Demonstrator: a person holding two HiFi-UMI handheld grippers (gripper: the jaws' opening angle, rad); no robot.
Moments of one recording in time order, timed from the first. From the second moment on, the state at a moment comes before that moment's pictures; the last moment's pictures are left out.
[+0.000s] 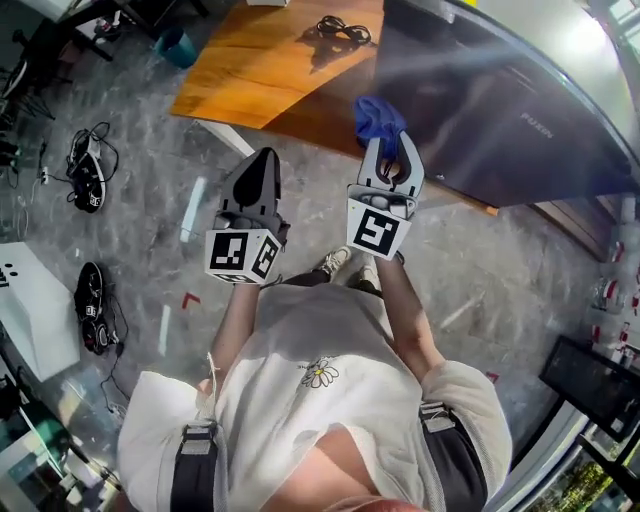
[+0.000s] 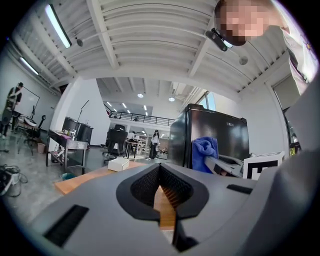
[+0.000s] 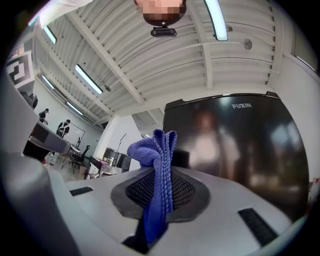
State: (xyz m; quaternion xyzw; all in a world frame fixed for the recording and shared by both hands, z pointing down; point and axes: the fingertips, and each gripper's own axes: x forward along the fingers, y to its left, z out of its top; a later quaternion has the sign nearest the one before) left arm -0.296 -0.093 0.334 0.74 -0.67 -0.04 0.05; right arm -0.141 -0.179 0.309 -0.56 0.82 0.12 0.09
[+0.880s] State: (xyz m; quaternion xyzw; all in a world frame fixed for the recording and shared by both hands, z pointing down) left arm -0.333 -0.107 0.357 0.74 -0.66 -0.02 0.07; right arm -0.186 -0.207 0.326 -0.56 0.80 0.21 0.02
